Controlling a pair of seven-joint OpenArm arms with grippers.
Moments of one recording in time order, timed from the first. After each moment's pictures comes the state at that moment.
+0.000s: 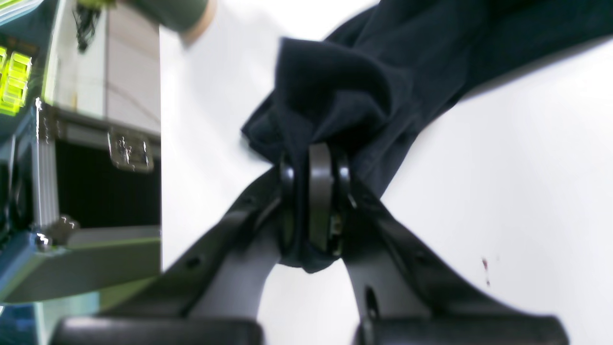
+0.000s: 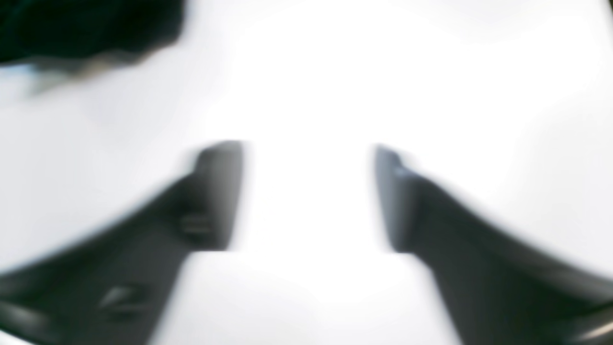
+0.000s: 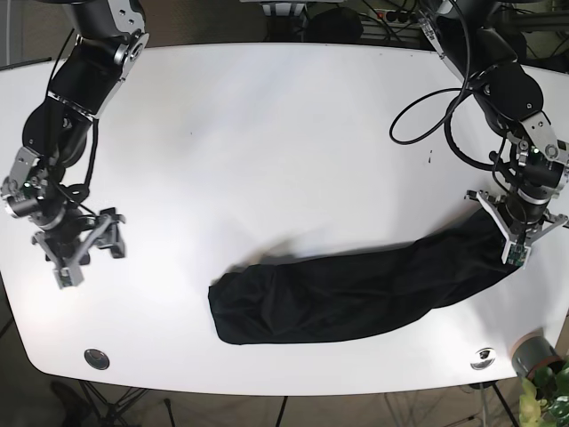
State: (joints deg) left arm -9.3 -11.2 -29.8 110.4 -0.3 -40.0 60.4; right arm 17.2 14.1 27.9 92.9 21.1 37.5 -66.0
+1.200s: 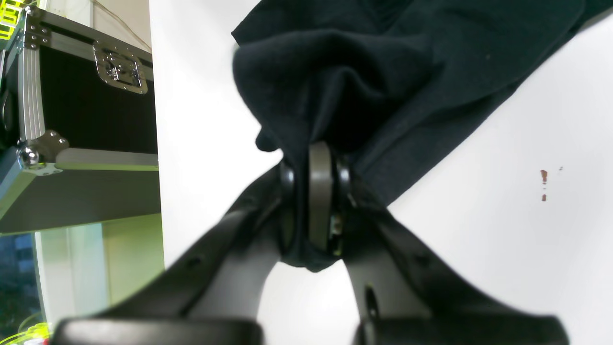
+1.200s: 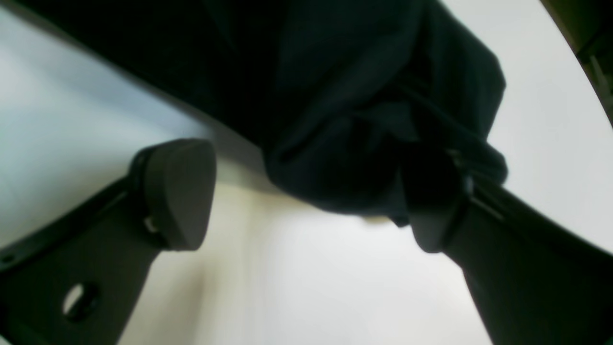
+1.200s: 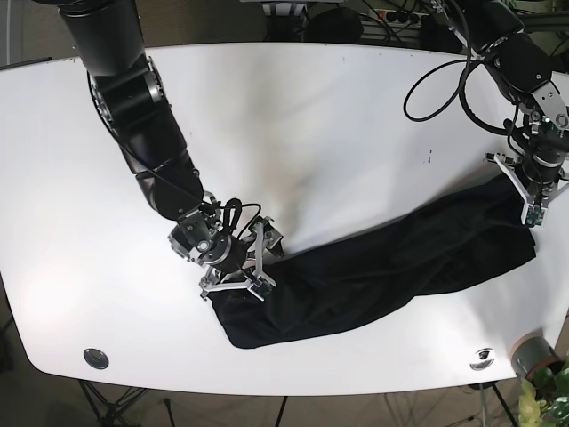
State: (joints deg) left arm -0.4 -13.2 -36.6 110.3 -0.6 -40.1 60.4; right arm 32.5 6.3 -26.7 53.8 -7.6 22.0 -17.3
